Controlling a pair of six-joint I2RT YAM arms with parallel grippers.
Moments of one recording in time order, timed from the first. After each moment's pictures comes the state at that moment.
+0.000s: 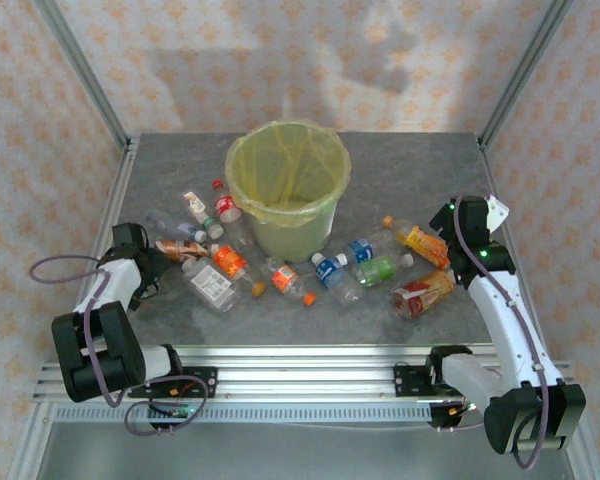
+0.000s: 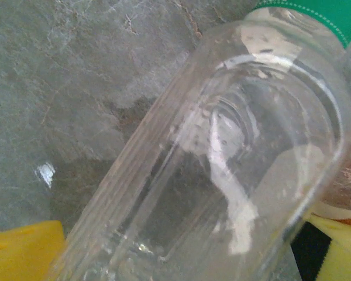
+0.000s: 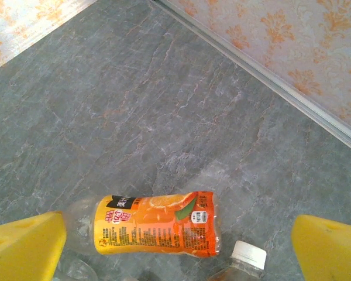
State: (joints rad) left arm 0.38 1.29 0.63 -0.56 -0.16 -0.75; right arm 0.04 0.97 0.87 -0.67 0.42 0.63
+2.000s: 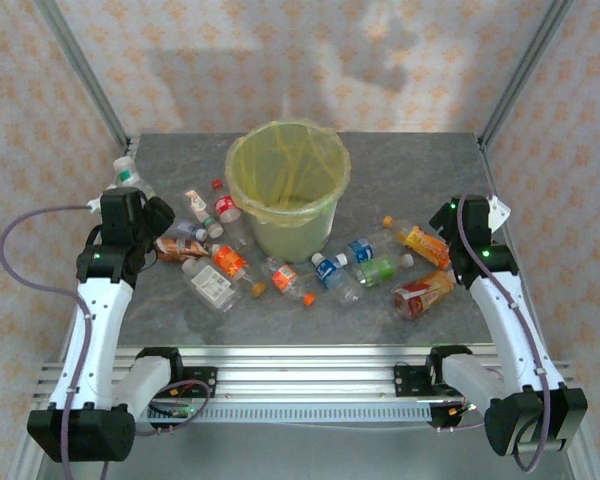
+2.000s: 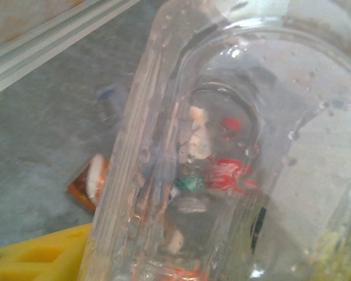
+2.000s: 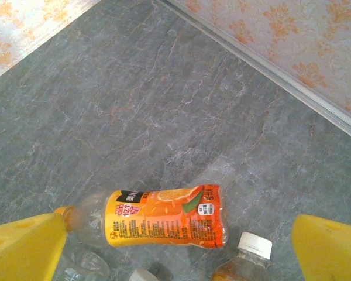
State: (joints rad) left arm 0.07 0.95 1.05 -0.76 -0.16 -0.72; right arm 0.05 0.96 0.90 -0.71 0.40 0.67
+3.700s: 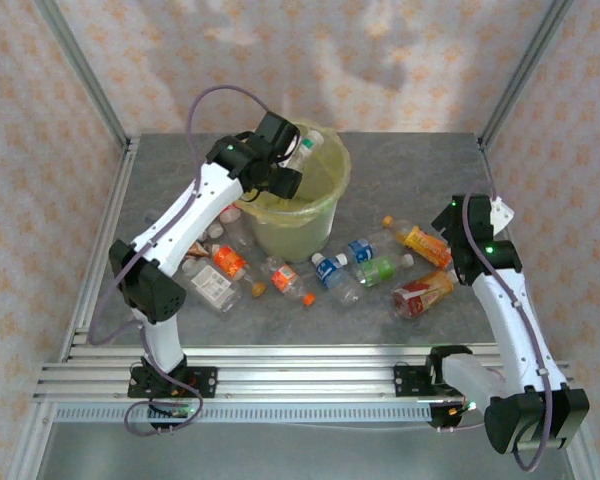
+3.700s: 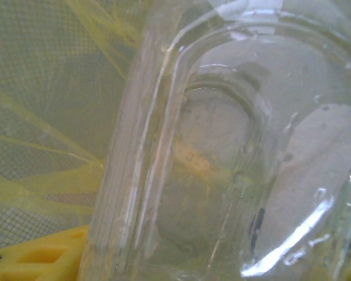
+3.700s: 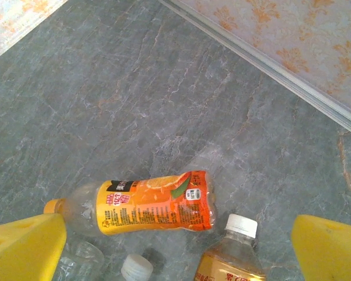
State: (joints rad) left arm -0.55 1.86 2.02 -1.16 -0.21 -0.09; right arm 0.05 0.98 0.96 -0.83 0.41 0.72
